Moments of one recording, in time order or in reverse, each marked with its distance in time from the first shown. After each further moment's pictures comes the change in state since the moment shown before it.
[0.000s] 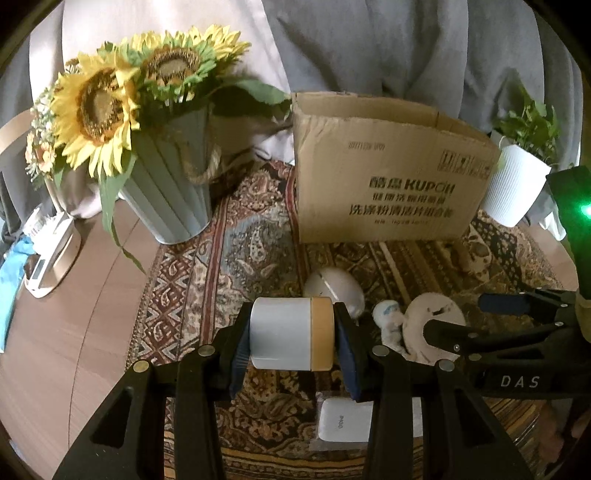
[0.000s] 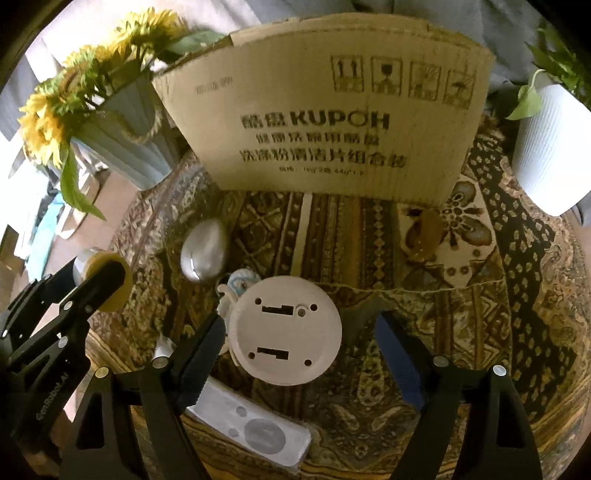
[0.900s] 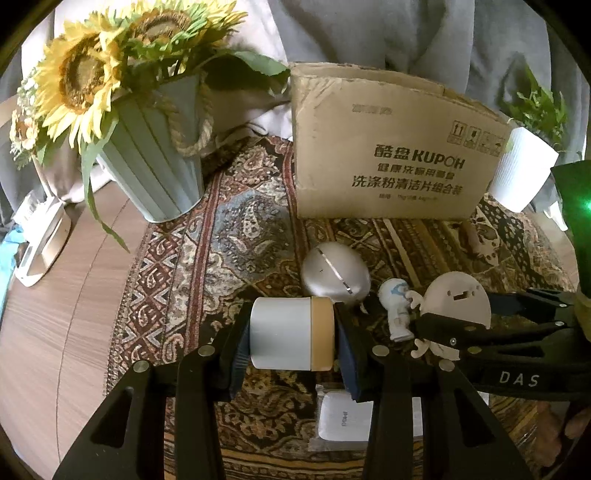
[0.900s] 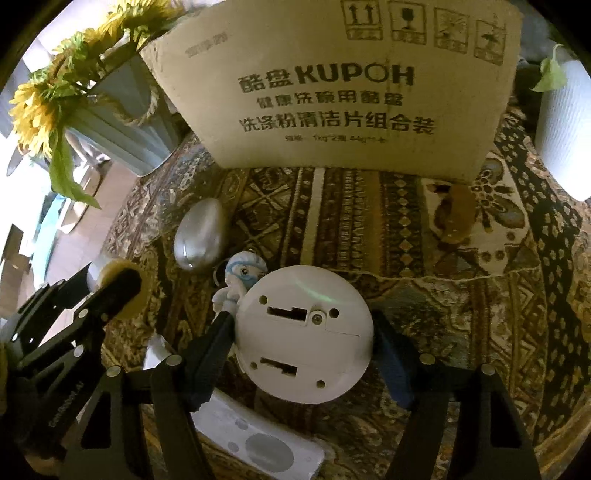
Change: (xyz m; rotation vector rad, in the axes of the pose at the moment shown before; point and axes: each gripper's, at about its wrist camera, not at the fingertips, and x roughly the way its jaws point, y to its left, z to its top) left arm 0.019 -0.004 -0.007 0.000 0.052 -0.013; right arm 0.029 0.003 -0.007 0.015 0.033 0.049
